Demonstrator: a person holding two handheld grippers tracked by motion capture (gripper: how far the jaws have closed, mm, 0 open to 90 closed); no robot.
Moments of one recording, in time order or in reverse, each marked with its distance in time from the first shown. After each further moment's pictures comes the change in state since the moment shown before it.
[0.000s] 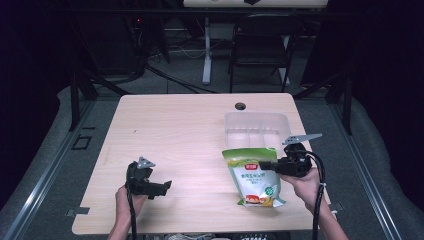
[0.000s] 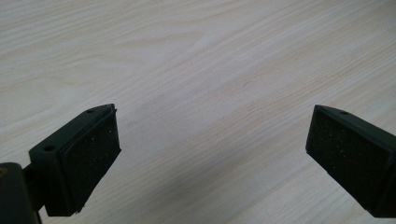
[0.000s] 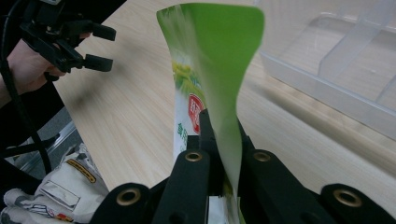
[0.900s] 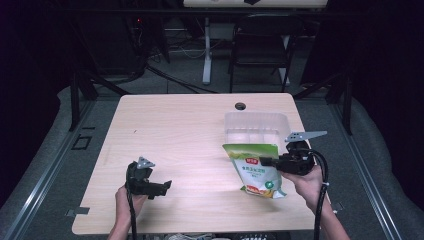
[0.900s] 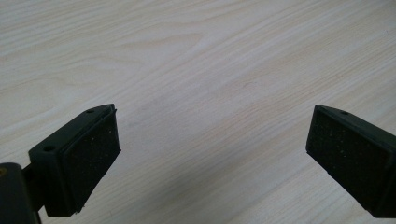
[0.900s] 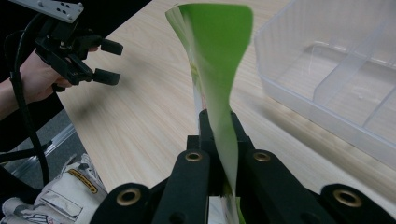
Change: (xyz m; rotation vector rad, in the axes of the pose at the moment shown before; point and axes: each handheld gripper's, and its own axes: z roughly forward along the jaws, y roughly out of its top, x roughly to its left) left arm 0.000 0.000 -0.001 -0.006 0.003 0.000; right arm 0.013 0.011 -0.014 -0.049 -0.022 -0.044
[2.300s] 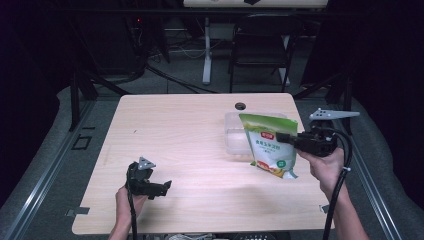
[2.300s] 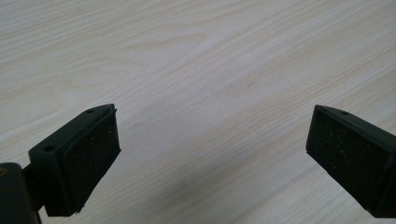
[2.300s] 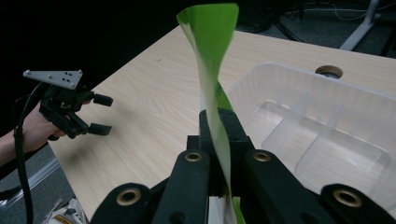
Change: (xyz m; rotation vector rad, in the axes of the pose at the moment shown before) left arm -0.002 0.000 0.001 -0.006 0.028 0.018; right arm -0.006 0.043 -0.054 -0.164 -0.081 -0.003
